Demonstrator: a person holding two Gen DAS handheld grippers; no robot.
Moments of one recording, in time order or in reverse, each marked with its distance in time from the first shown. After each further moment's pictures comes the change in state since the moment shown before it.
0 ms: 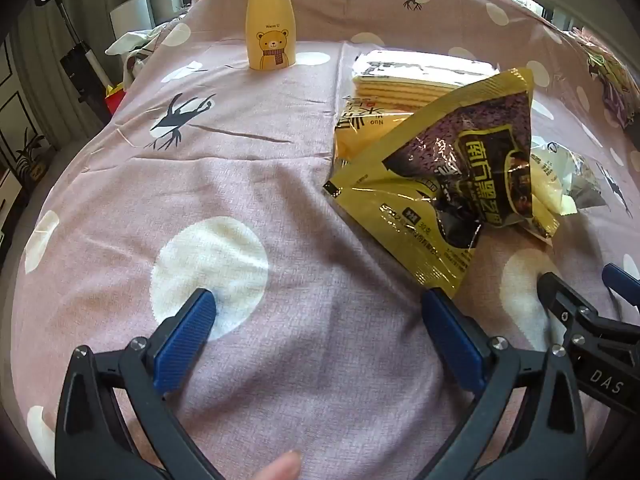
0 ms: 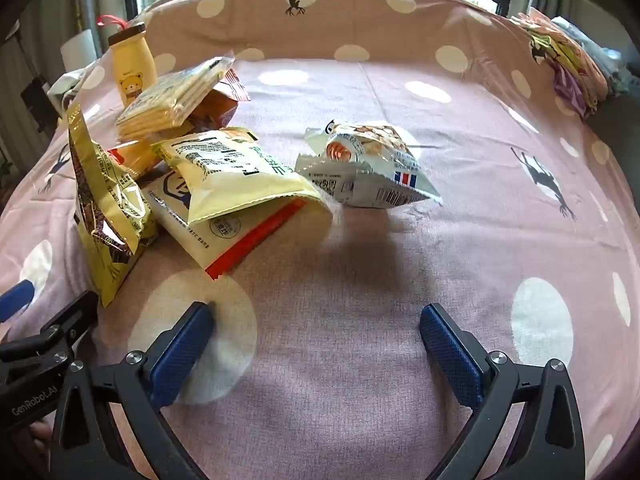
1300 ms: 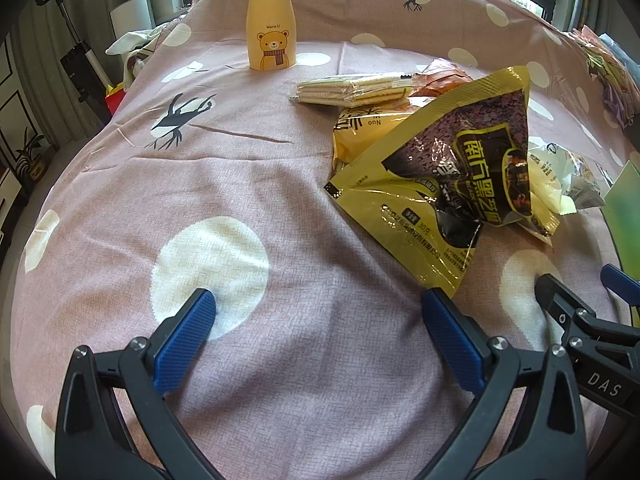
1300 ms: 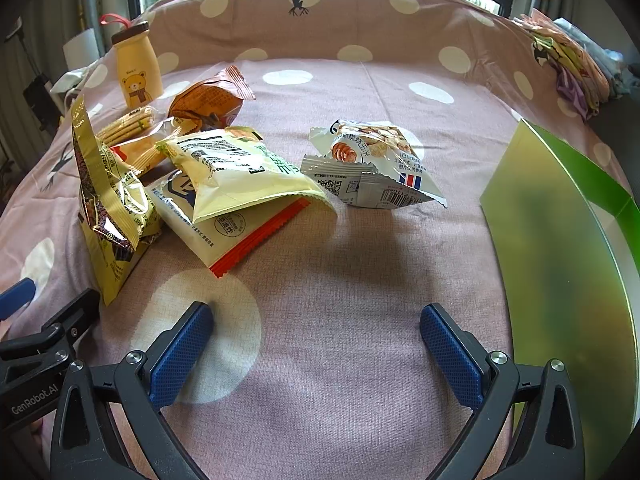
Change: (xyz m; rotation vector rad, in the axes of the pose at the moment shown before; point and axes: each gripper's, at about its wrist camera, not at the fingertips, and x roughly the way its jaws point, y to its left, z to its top) left arm -0.001 0.001 0.000 -0.002 -0.003 -0.002; right arm -0.001 0.003 0.001 -0.007 0.000 0.005
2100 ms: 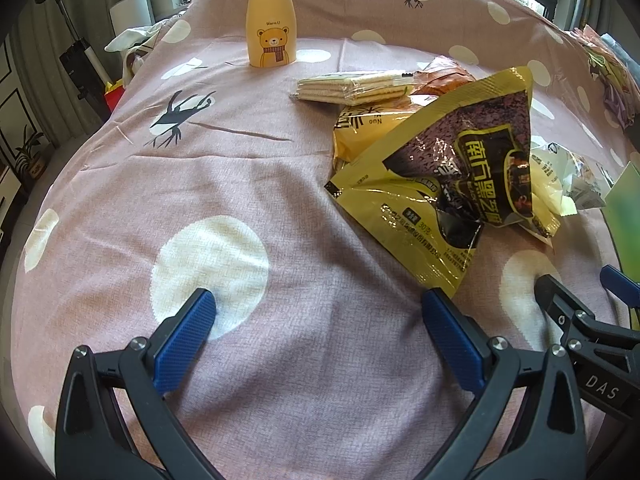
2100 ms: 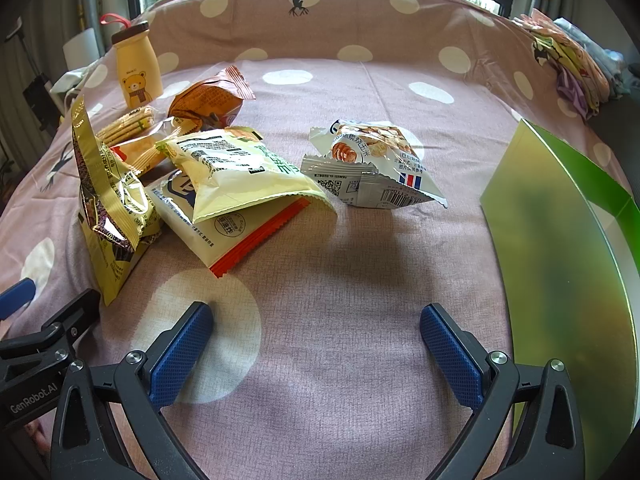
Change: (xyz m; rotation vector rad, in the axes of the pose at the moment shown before) left arm 0.003 0.001 0.003 -0.005 0.017 -0.003; right arm 0.000 0.000 0.000 0.000 -0.001 0.000
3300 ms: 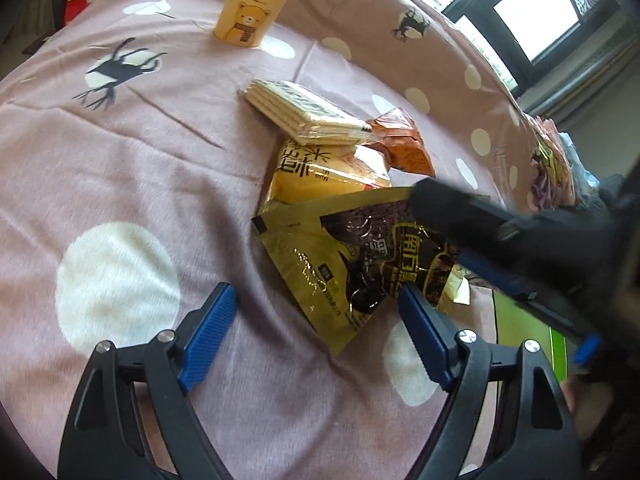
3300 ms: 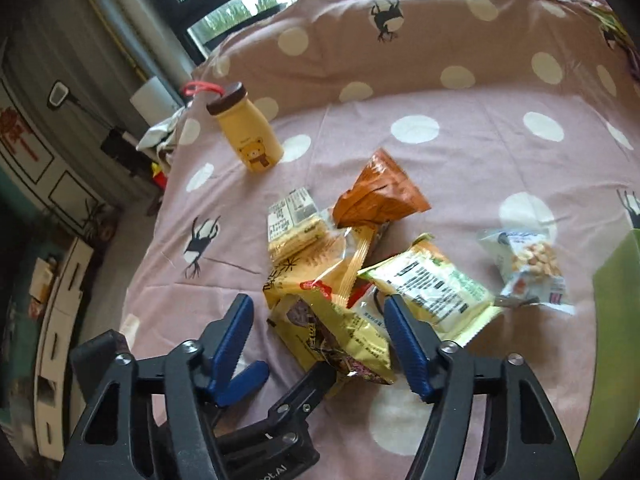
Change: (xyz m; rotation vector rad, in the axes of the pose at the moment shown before) left arm 0.009 0.014 0.044 -0.281 0.073 -0.462; right arm -0.021 0.068 0.093 0.082 0.080 0.434
